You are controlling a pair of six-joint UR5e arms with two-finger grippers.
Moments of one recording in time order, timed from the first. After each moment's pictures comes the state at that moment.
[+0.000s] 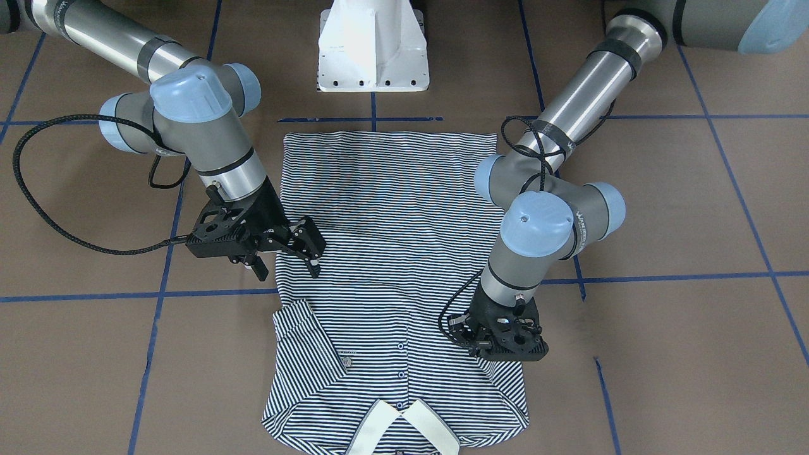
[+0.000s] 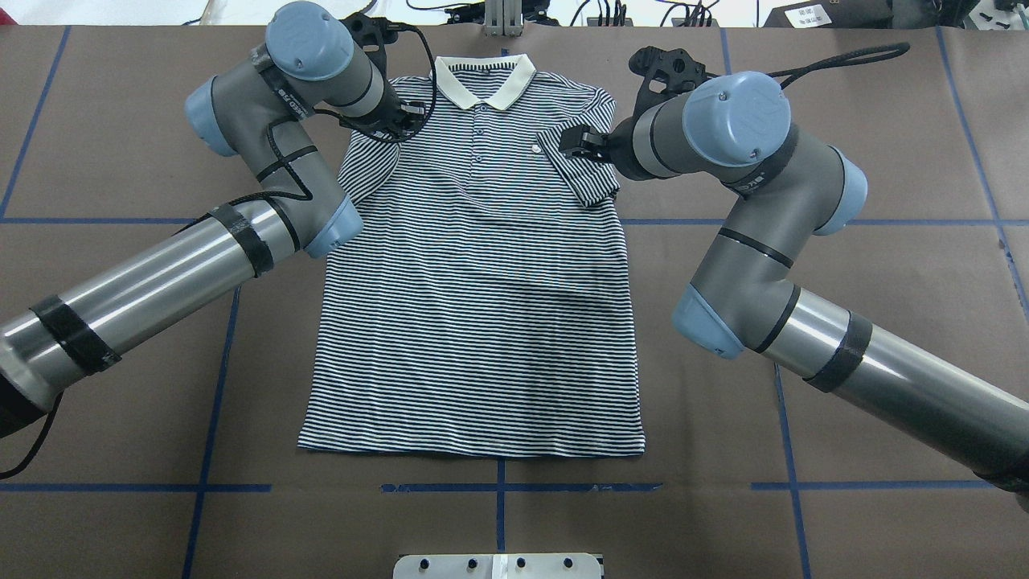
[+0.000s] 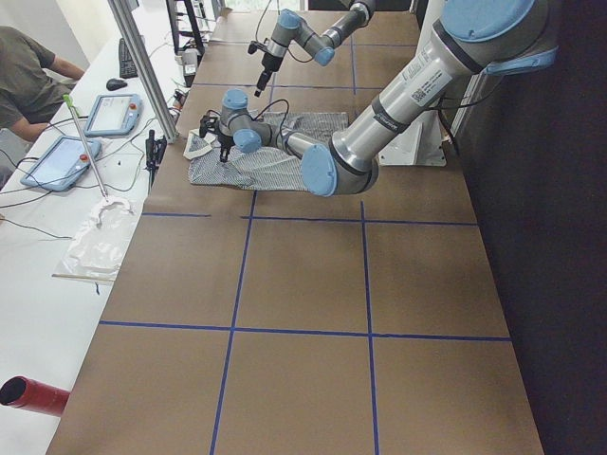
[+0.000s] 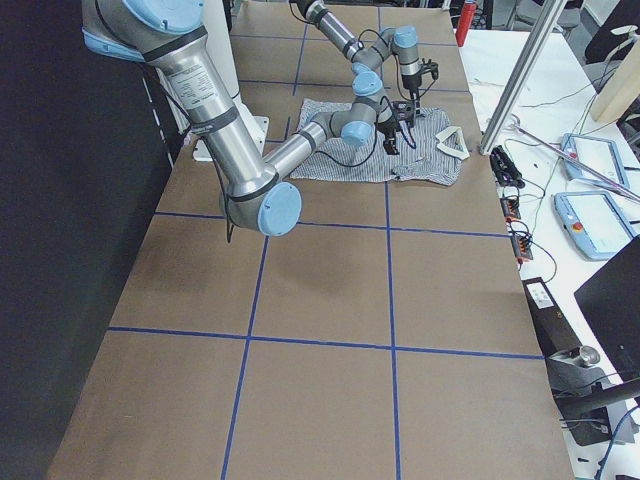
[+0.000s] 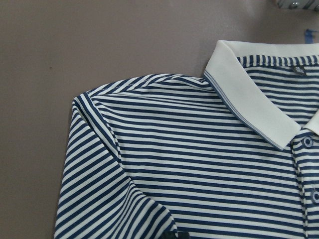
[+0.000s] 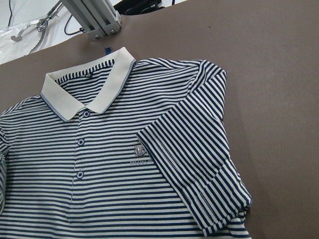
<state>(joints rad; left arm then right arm) -0.81 -2.48 -0.98 -2.21 -1.88 -1.06 0.71 -0.98 1.56 -1.06 1.74 1.35</state>
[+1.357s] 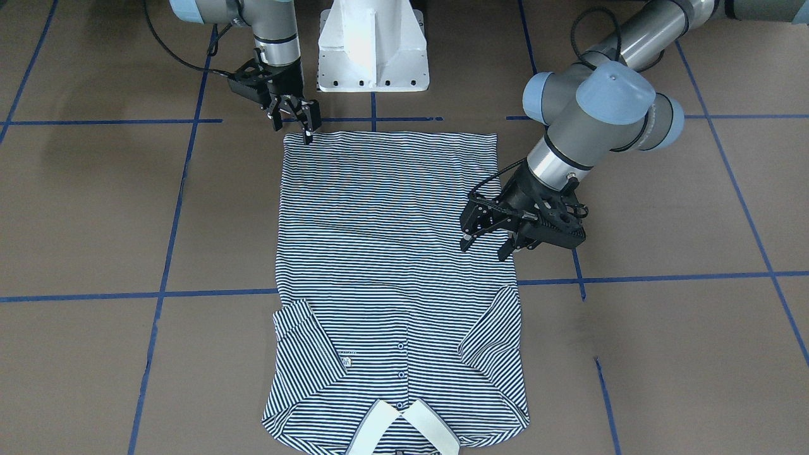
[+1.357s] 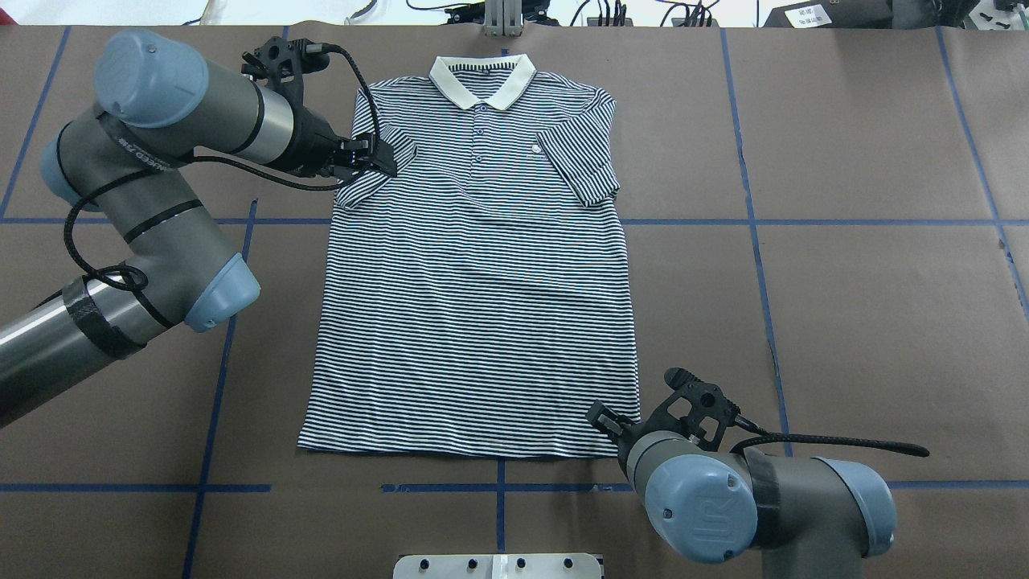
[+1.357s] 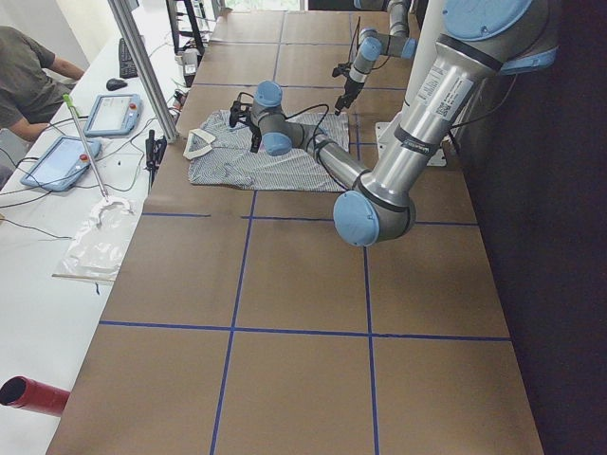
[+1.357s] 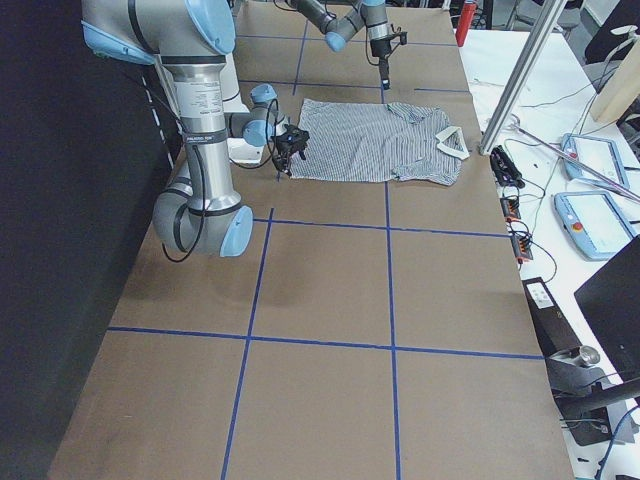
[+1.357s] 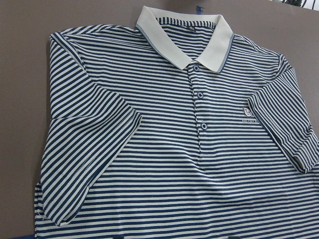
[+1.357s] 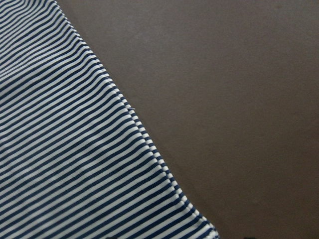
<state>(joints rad) -0.81 -2.13 -1.54 -2.21 -2.03 -1.14 0.13 -1.30 2.01 -1.54 1.36 2.12</state>
